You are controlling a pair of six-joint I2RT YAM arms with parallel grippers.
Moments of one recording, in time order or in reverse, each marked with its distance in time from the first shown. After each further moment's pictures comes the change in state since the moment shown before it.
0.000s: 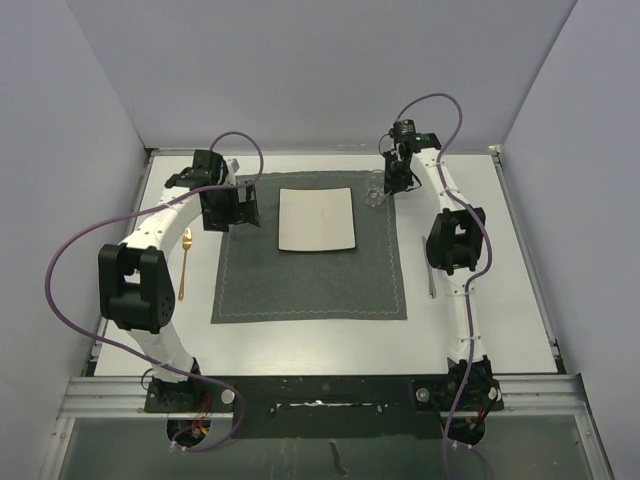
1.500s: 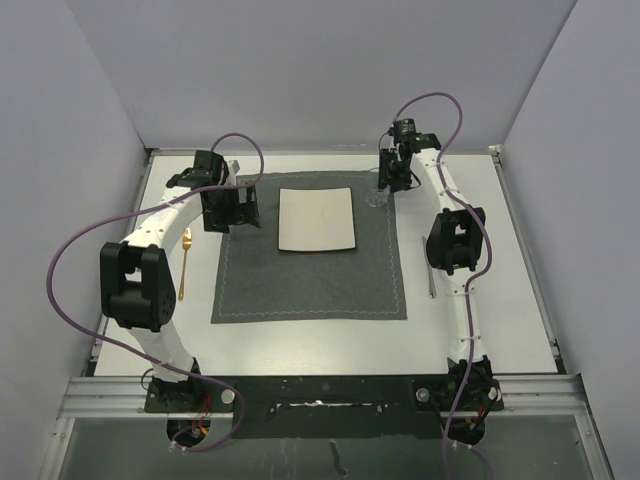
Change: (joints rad) left arm 0.000 0.014 0.000 0.000 0.000 0.000; right arm 0.000 0.006 -0.004 0.039 -0.037 -0.008
